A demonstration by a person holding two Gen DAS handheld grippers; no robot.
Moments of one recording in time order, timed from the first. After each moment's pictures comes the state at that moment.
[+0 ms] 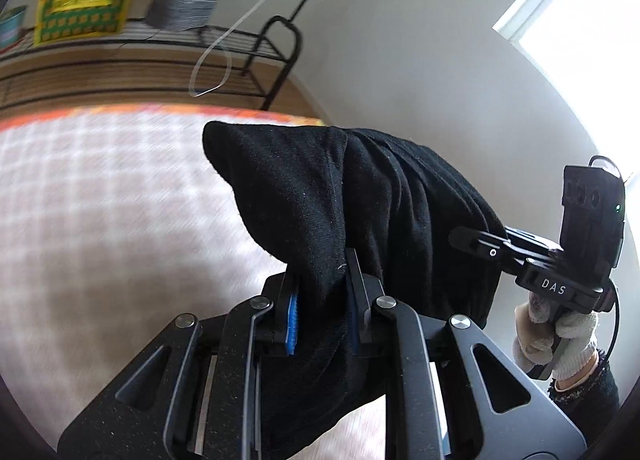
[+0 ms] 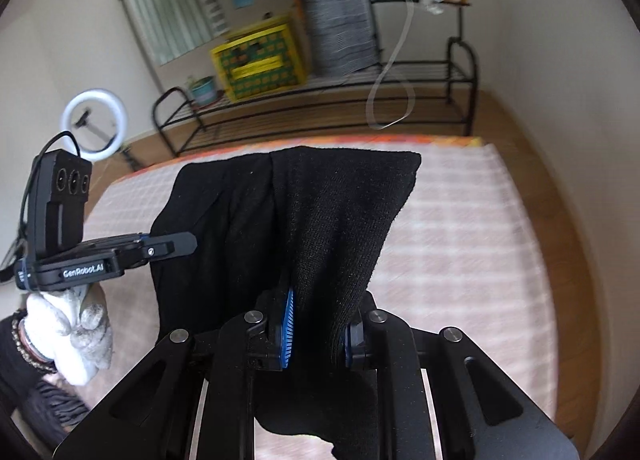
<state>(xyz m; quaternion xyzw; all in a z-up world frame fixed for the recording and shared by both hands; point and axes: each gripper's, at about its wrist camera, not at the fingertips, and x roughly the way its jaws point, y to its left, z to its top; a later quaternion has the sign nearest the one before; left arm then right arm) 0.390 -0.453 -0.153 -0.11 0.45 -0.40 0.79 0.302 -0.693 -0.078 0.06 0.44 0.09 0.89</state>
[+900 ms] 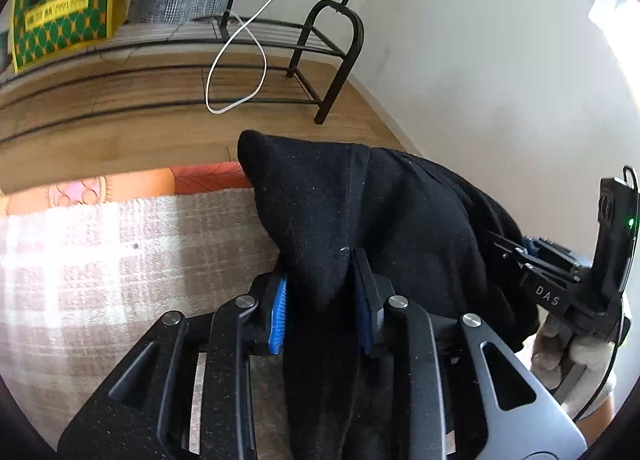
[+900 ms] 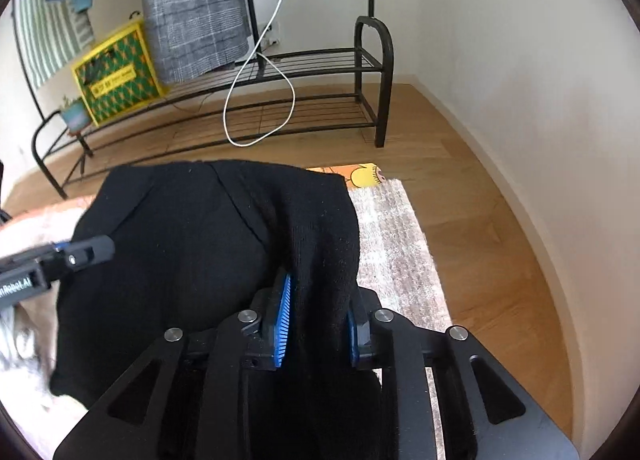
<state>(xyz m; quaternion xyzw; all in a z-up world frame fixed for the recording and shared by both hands) 0.559 -0.590 -0.248 -0.06 0.46 -0.31 0.83 0.489 -0.811 -0.208 0.03 0.45 -0.04 0.89</state>
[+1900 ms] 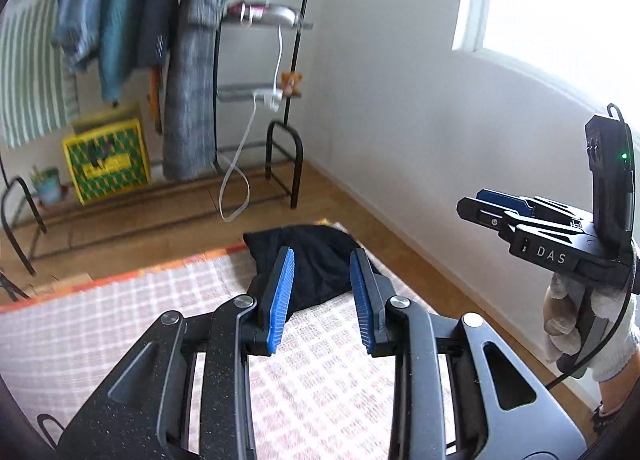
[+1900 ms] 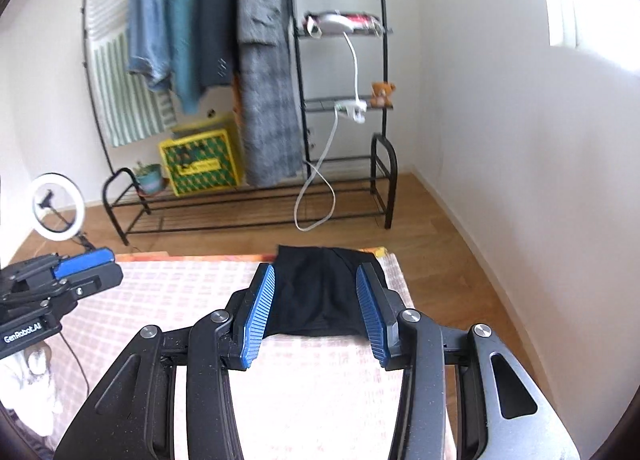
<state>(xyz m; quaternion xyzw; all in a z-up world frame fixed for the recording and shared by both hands) 0.276 -0.459 0.061 0.02 0.29 -0.34 0.89 0.257 -0.691 0.080 0.02 0.31 -0.02 0.95</state>
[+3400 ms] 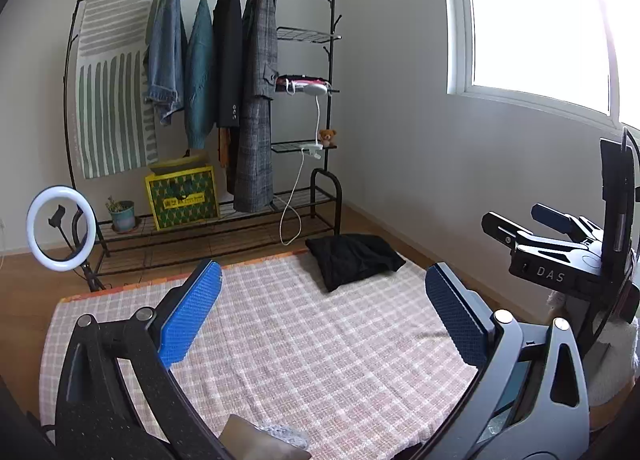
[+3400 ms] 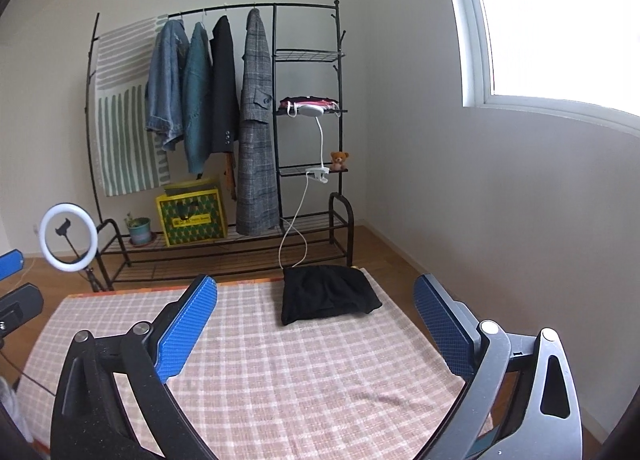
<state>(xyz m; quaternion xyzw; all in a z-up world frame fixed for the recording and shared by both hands) 0.090 -0.279 0.087 0.03 0.19 -0.28 0.94 0.068 -0.519 0.099 0.02 0.19 -0.15 0.97</state>
